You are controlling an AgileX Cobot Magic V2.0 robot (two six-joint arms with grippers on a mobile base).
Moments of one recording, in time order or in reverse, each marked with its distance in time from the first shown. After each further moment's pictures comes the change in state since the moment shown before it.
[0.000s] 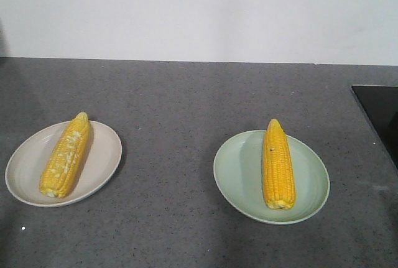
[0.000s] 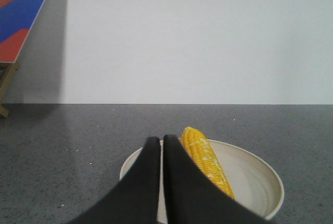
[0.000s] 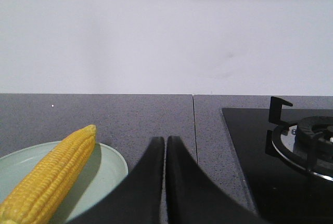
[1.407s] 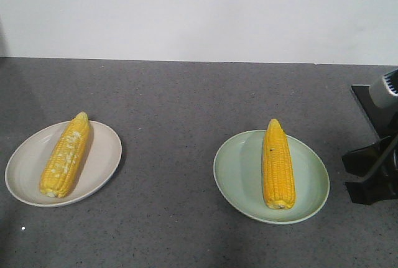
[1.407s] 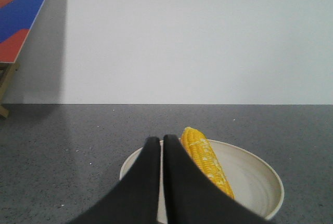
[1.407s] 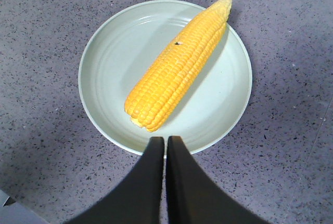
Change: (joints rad) left arm 0.000 0.000 0.000 0.000 0.000 0.000; right arm 0.201 0.921 -0.904 0.181 0.907 -0.298
